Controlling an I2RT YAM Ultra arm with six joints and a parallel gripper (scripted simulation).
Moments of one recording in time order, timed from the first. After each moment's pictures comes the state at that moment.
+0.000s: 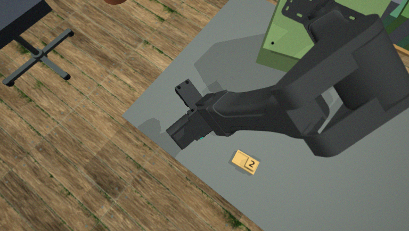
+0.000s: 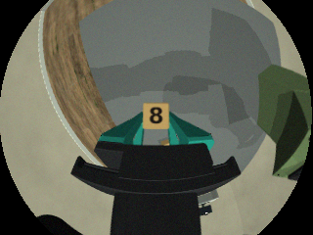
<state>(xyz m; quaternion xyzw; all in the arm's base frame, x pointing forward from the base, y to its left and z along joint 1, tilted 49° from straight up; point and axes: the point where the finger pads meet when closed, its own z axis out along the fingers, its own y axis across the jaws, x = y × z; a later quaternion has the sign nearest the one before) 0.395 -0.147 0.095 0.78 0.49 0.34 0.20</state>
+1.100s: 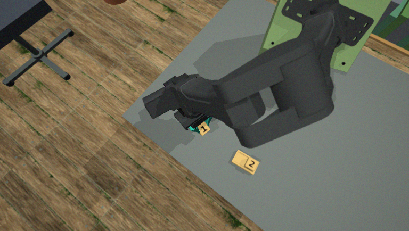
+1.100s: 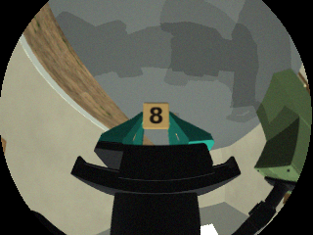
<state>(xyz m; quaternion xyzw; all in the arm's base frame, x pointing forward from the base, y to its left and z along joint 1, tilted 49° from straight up) 0.402 -0.148 0.096 0.67 0.53 0.51 0.08</state>
